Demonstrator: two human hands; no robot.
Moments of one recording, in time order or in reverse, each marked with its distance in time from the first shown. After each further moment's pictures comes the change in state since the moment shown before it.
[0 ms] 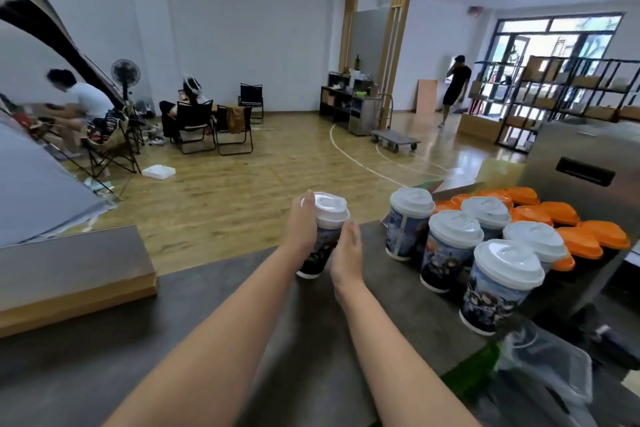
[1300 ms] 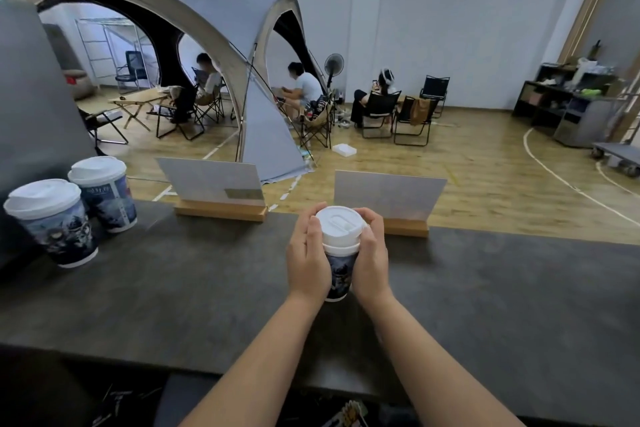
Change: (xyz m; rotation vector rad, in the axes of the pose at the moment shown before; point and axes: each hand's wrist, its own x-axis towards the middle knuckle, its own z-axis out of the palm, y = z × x) left_hand -0.247 -0.023 -0.371 0.042 0.684 0.481; right_hand -0.321 0.028 0.245 0.106 -0.672 -0.125
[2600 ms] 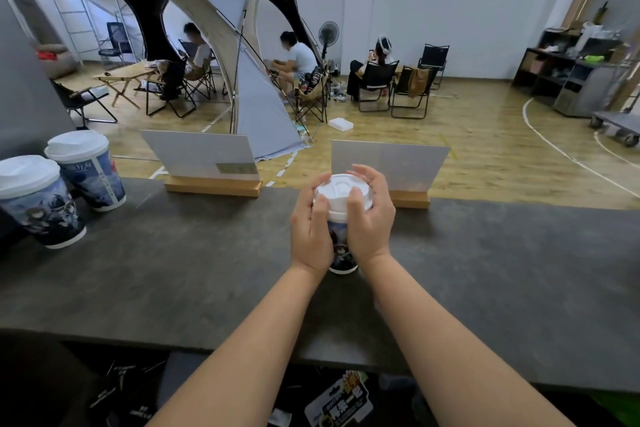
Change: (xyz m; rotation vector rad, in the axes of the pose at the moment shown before) left_hand 0.004 -0.007 0.004 0.049 -0.072 0.087; right_hand 0.012 -0.012 0.005 -0.152 0.115 -0.233
